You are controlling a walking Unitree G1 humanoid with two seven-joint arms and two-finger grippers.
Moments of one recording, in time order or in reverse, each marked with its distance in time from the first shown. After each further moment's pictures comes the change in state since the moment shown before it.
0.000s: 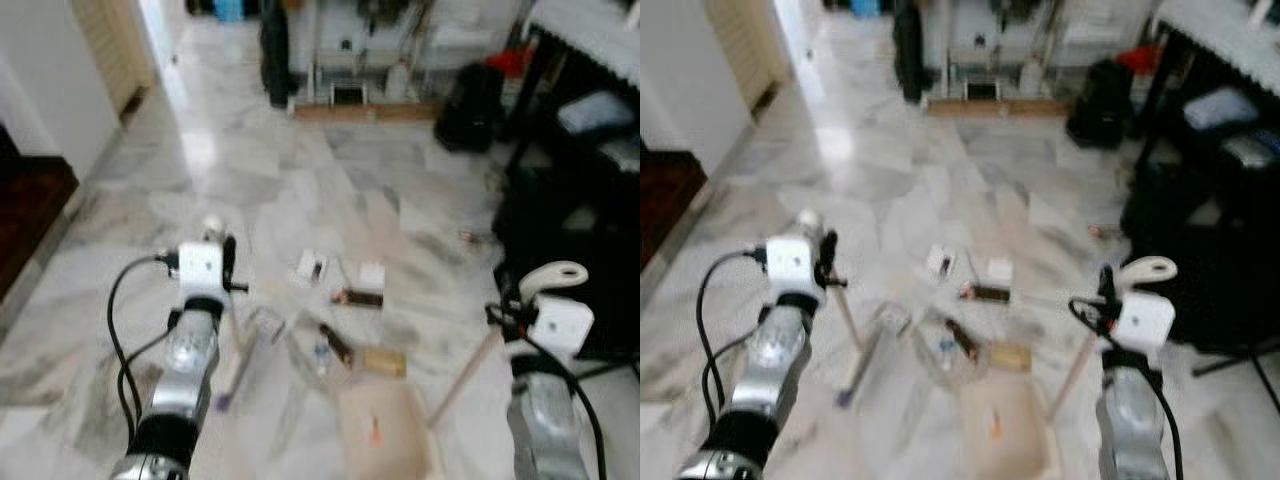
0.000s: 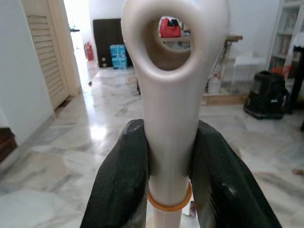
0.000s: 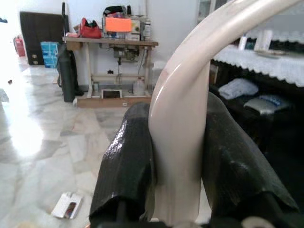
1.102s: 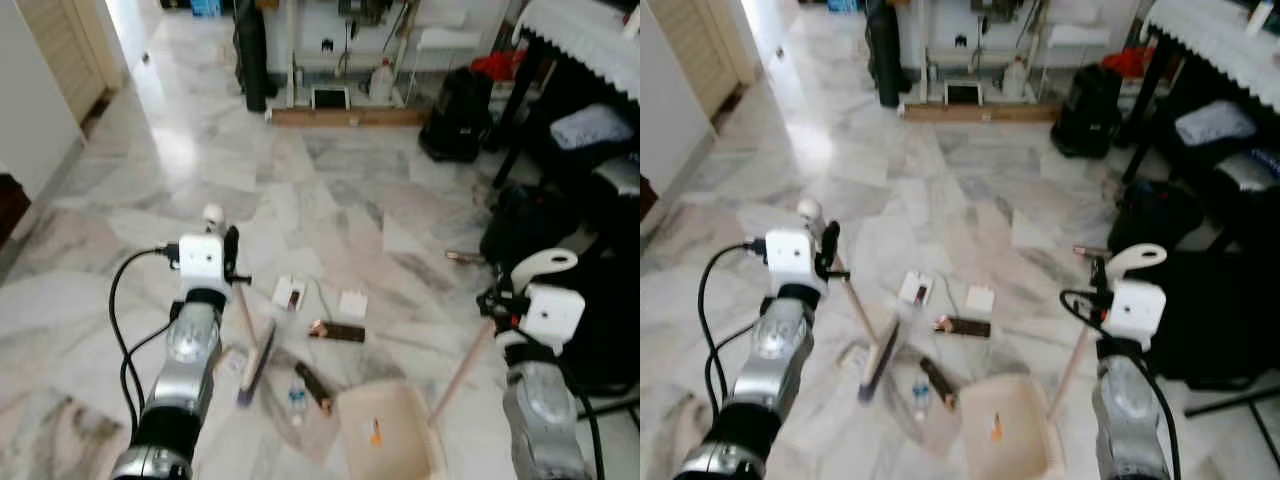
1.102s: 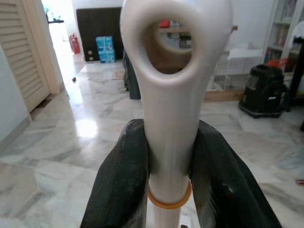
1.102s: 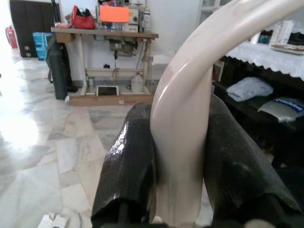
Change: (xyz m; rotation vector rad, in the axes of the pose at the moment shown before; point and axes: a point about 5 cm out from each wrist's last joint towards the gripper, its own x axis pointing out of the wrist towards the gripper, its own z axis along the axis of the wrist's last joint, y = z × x) left arm 0.000 0.008 0.001 0.008 -0.003 0.019; right arm 0.006 0.015 0.006 0.000 -0.009 0.048
